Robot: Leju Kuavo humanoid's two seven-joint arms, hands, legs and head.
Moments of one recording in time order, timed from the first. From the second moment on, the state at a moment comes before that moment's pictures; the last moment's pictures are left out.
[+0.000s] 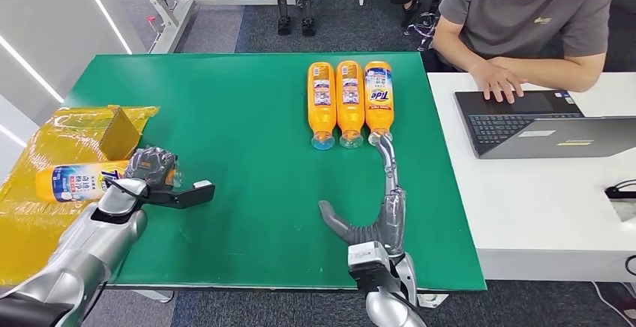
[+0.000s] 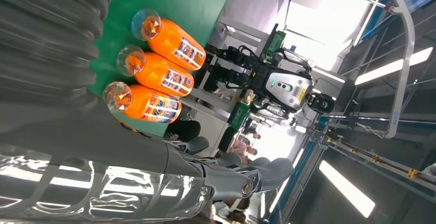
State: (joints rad) left arm -0.73 0.21 -0.44 -0.48 -1.43 0.29 -0.19; right arm -0.14 0.14 0.60 -1.41 0.33 -0.70 -0.61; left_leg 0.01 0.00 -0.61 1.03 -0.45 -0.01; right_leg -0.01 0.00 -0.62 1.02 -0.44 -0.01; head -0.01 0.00
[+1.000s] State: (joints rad) left arm -0.77 0.30 -0.45 -0.41 -1.28 0.02 -0.48; right arm -0.13 0.14 0.58 -1.44 0.36 -0.68 -0.56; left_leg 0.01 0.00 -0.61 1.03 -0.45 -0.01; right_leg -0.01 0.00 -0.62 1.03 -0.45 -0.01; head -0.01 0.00
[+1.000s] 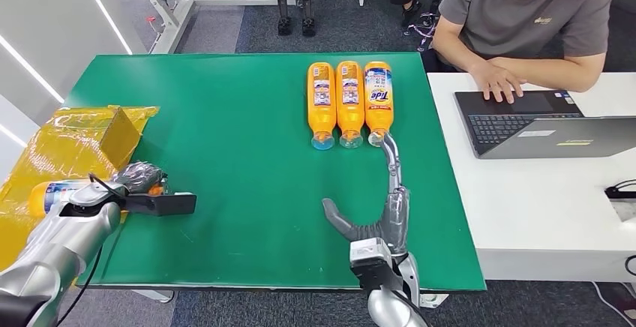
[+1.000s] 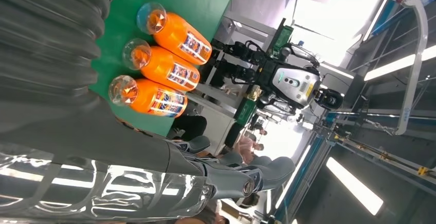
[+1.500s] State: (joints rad) left arm -0.79 0.26 -0.48 -0.41 -1.24 0.04 -0.53; right arm -0.13 0.14 0.58 -1.46 0.38 -0.66 -0.54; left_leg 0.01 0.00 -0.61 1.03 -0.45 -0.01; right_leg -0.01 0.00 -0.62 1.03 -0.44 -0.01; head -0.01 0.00
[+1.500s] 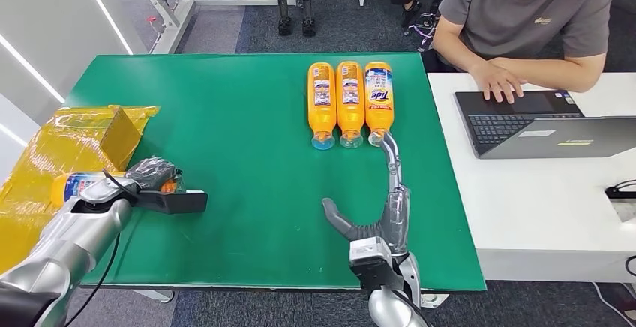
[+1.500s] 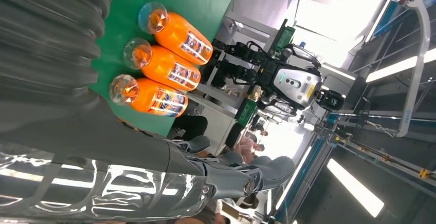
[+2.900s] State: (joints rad) left arm -0.79 0.27 -0.54 -0.40 -1.12 0.01 -0.47; right arm -0.10 0.14 0.56 -1.49 0.39 -0.67 -0.54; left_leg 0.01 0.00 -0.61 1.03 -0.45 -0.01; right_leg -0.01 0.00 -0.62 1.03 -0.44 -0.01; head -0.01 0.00
